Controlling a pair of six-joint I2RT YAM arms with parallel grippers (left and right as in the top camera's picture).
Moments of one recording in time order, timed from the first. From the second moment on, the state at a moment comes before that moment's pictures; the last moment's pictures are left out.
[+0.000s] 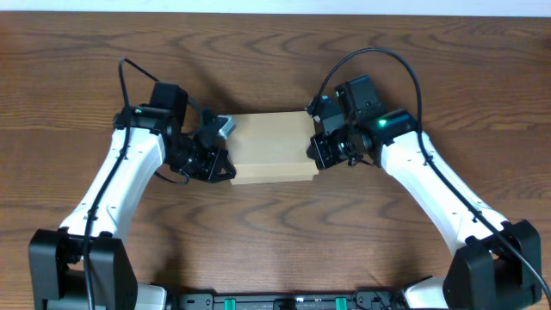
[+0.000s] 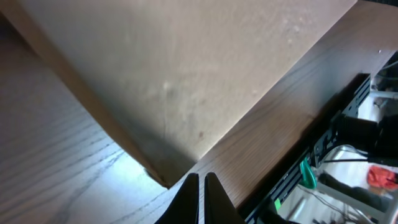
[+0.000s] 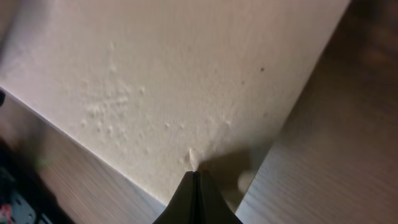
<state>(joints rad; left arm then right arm) -0.15 1.59 1.13 -1.08 0.67 0.24 0.39 1.61 1.17 -0.78 -0.40 0.04</state>
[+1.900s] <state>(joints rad) -0.25 1.31 1.11 -1.01 0.43 0.04 0.39 1.43 1.23 -0.84 -0.34 0.05</state>
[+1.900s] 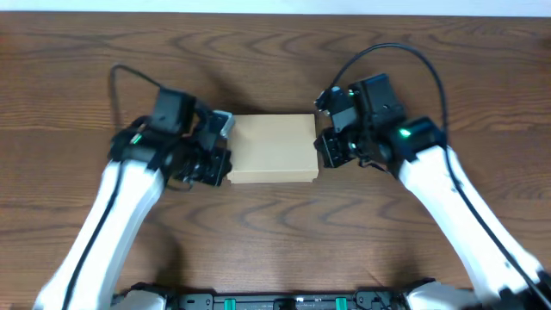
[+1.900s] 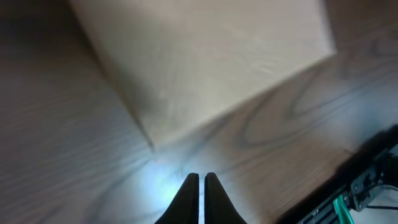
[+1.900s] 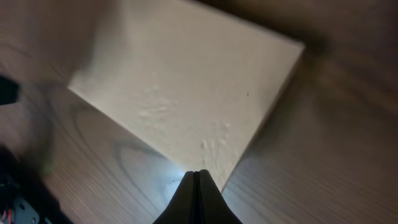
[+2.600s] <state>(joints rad) -0.25 0.54 0.89 -1.15 0.50 -0.01 0.66 0.61 0.82 -0.86 -0.24 0.41</state>
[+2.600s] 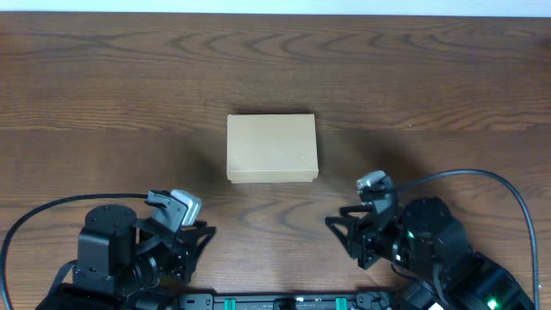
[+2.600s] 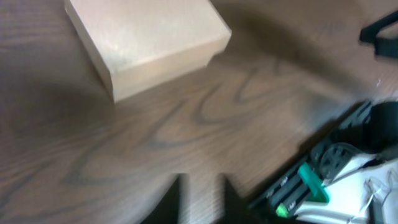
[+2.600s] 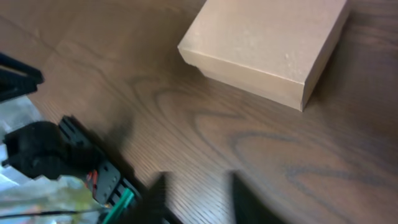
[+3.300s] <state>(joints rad) -0.25 0.53 0.89 -1.16 0.50 -0.07 0.66 0.60 0.81 -0.93 -0.23 0.44</state>
